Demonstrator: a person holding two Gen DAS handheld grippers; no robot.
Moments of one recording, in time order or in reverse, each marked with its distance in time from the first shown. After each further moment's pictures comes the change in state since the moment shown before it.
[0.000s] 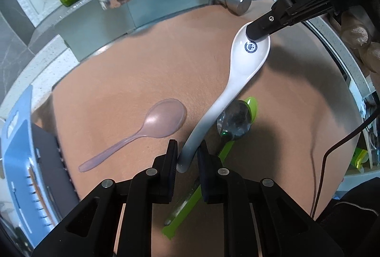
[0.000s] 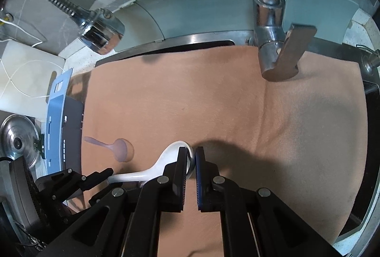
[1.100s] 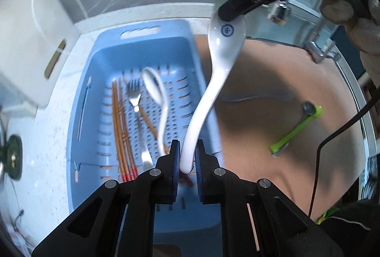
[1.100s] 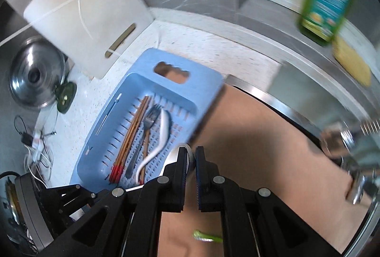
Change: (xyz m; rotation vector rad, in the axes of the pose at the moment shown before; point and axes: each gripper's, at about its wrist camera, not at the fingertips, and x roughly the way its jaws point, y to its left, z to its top) left arm -0.081 0.139 -0.134 -0.462 -0.100 0.135; right arm 0.040 0.309 0.031 -0.567 0.031 -0.008
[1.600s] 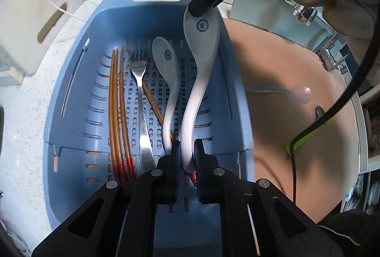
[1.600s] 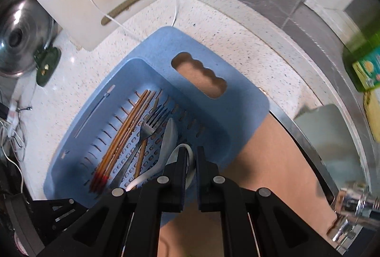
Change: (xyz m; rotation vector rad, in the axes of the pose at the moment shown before) left arm 0.036 0.026 -0.010 -0.123 0.081 -0.064; right arm 0.078 0.048 0.043 -0.176 0.146 -0.117
